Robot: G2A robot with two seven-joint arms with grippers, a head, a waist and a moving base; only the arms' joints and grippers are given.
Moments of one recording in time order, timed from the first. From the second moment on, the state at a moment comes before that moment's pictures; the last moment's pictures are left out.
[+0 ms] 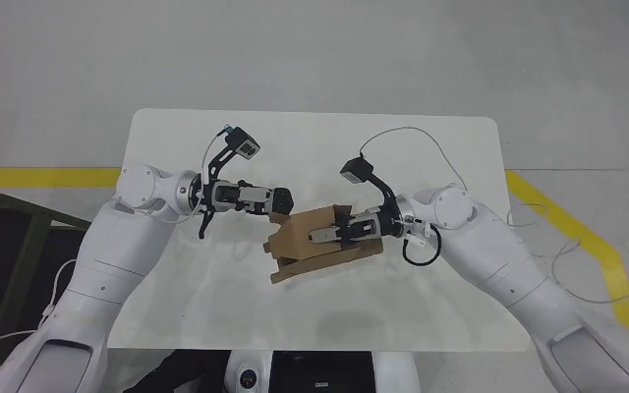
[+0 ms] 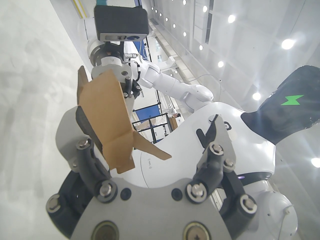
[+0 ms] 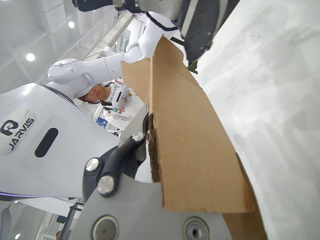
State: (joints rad) left arm 0.82 -1.01 -1.08 -1.32 -0.80 -0.33 -1.46; right arm -0.65 -1.08 0.62 -1.27 0.69 -0.64 1.18
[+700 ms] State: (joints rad) left arm 0.84 -1.01 -1.11 -1.33 -0.76 -0.32 -1.47; right arm -0.63 -1.07 0.63 -1.19 0.64 -0.67 1.15
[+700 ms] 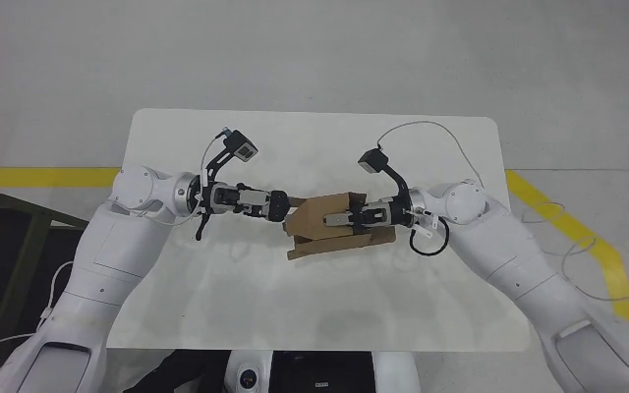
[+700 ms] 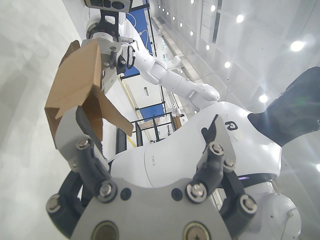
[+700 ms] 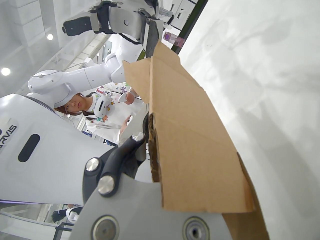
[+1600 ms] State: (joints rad) left arm 0.83 -1.03 -1.09 -1.32 -0.79 -0.32 -1.48; right arm -0.62 -1.10 0.53 -1.27 0.67 -0.67 1.15
